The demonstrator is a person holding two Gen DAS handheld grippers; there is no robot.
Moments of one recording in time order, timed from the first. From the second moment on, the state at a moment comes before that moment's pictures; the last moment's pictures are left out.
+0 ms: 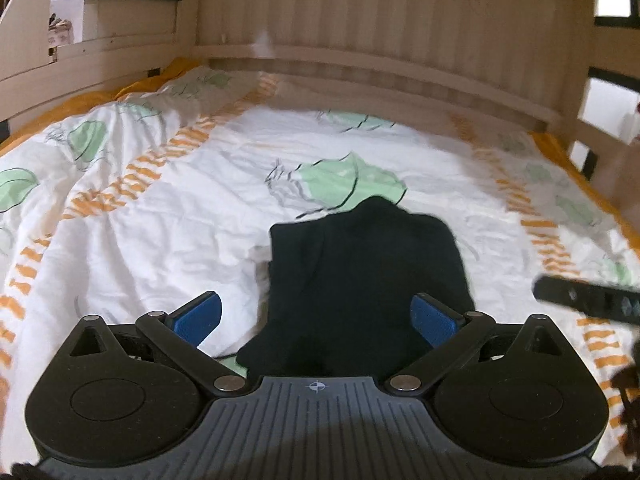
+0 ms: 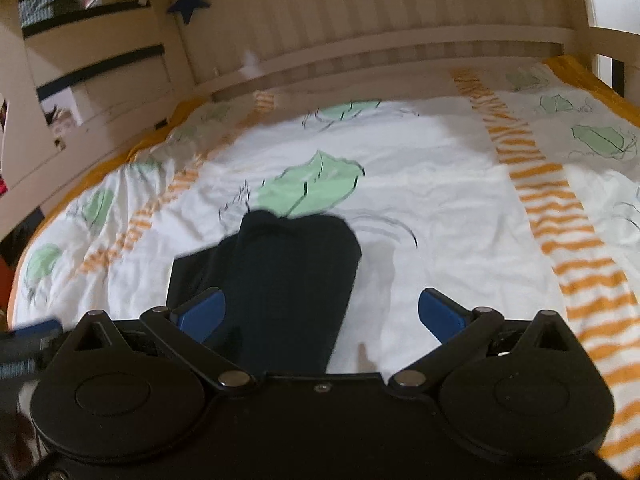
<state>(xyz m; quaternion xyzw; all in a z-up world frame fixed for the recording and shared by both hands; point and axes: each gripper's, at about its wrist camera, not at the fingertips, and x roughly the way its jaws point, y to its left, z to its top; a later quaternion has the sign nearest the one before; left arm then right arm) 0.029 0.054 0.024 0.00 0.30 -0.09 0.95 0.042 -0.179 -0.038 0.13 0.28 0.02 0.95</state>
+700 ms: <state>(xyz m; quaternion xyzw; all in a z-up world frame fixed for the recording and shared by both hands) -0.006 0.042 0.022 0.04 0.34 -0.04 0.94 -0.026 -0.146 -0.041 0.04 0.32 -0.01 0.95</state>
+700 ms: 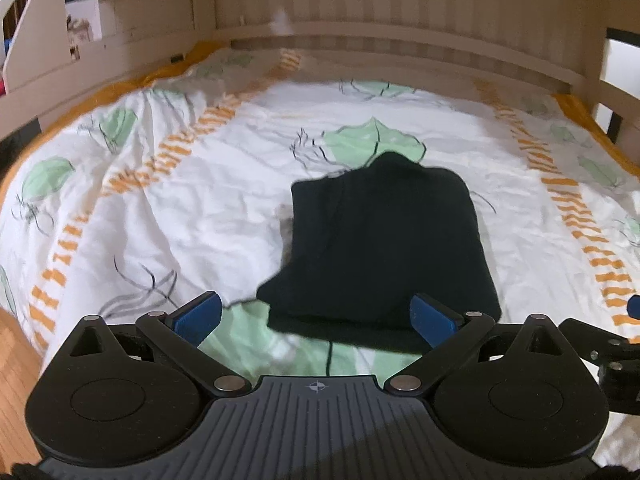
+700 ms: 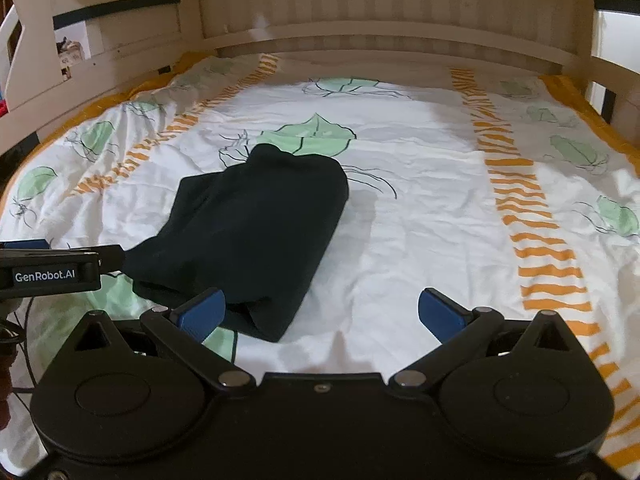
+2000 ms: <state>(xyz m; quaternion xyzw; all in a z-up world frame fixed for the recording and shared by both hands) -0.010 0.042 0.008 0.05 0.40 -0.04 0.92 -0.029 -0.166 -0.058 0.13 0.37 0.01 0.92</state>
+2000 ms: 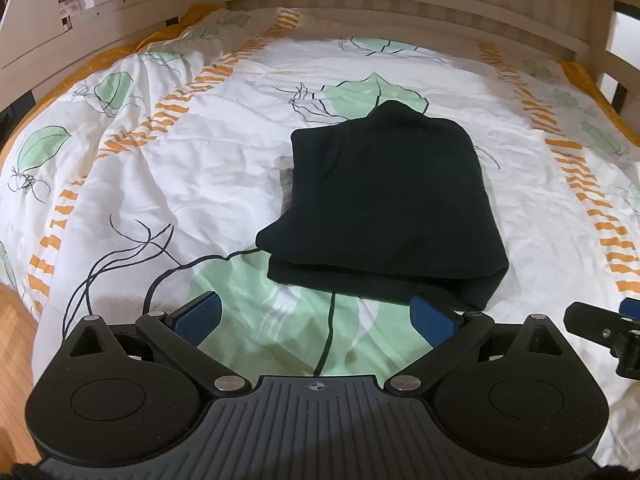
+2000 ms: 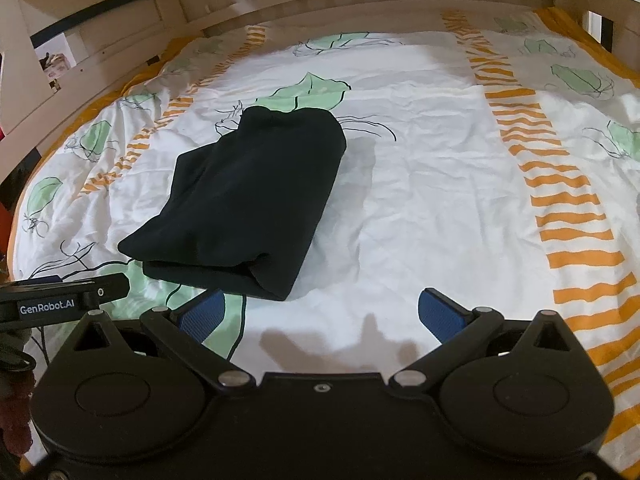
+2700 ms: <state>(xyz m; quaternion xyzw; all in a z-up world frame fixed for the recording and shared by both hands) -0.010 0.042 0.006 0.05 0.40 -0.04 0.91 -0.027 -0.165 -0.062 0.13 0.38 0.02 0.91</state>
